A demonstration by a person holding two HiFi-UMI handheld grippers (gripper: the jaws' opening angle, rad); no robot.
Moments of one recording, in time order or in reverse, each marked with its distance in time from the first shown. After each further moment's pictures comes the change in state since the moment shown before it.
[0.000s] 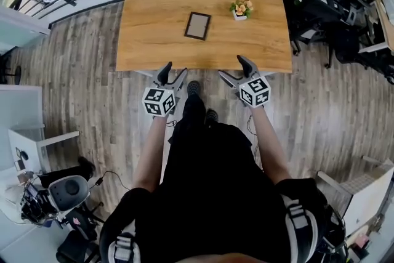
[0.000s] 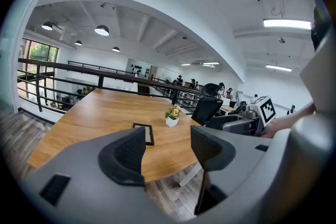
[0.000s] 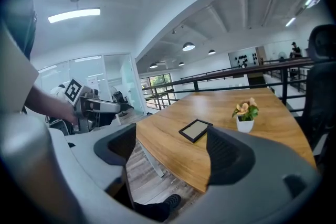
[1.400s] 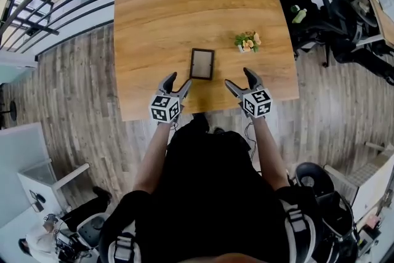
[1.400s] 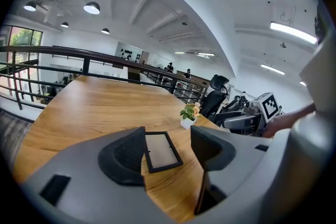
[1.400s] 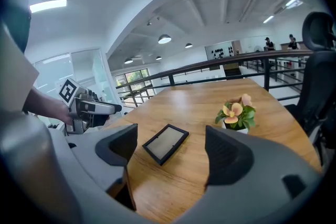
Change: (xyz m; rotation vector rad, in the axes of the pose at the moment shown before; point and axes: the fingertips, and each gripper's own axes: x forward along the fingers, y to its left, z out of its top) left arm 0.165 0.124 0.025 -0.018 0.156 -0.140; right arm 0.119 -0.119 0.022 0.141 0.072 -0.229
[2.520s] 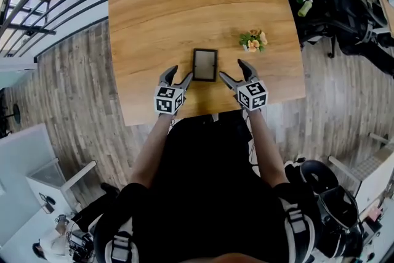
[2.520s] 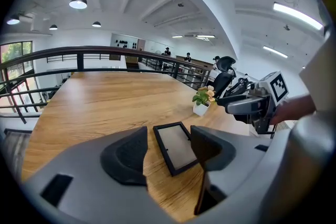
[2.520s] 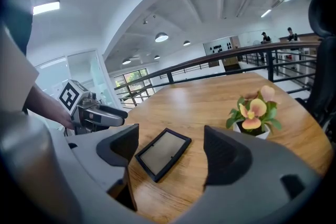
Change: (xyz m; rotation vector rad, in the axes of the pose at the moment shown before) left arm 0.053 0.044 -0.013 0.088 0.163 0.036; right arm 0.065 -0.005 0.011 0.042 0.011 0.011
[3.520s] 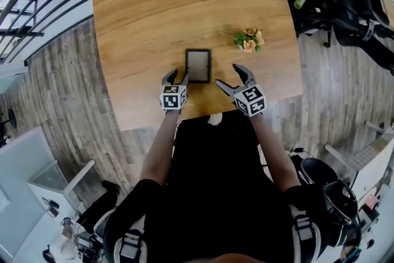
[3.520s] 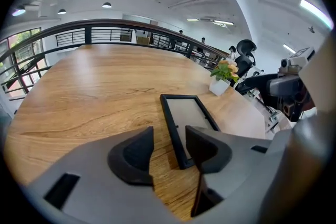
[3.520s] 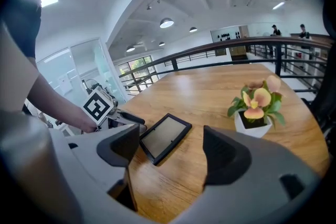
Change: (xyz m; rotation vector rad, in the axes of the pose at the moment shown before) left arm 0.065 0.018 -0.080 -0.117 0.191 0.097; right arm -0.004 0.001 -0.021 -0.049 0.154 0.050
